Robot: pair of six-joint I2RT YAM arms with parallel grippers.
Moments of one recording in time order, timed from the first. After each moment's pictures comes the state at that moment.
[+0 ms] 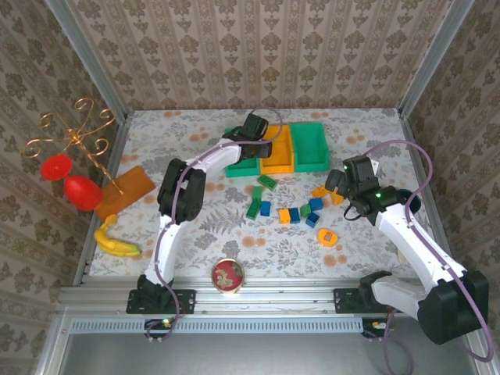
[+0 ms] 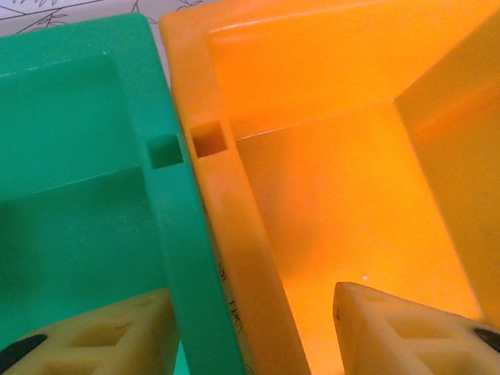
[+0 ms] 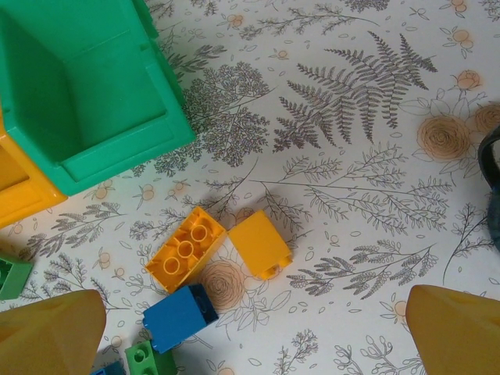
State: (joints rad) left arm -0.61 2.34 1.93 -0.45 -0.07 -0.32; right arm 0.25 1.10 0.85 -0.62 0.33 0.58
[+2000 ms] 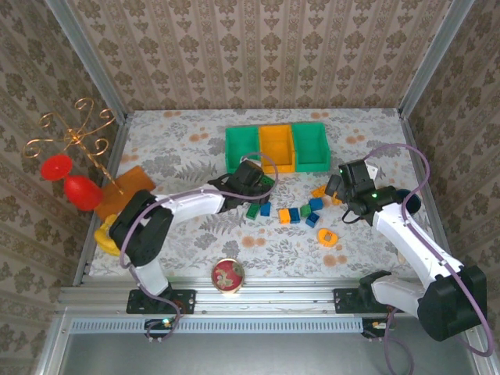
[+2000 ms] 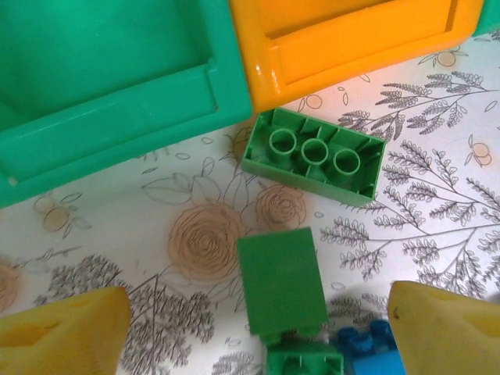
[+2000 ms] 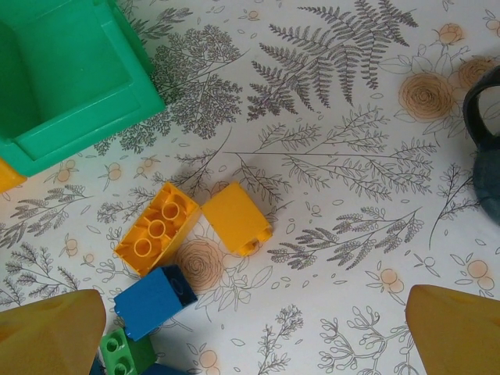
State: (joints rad) left arm -0.82 1.77 1.09 -0.19 -0.20 -0.36; right arm 0.27 1.12 0.83 -0.66 0.36 0.66
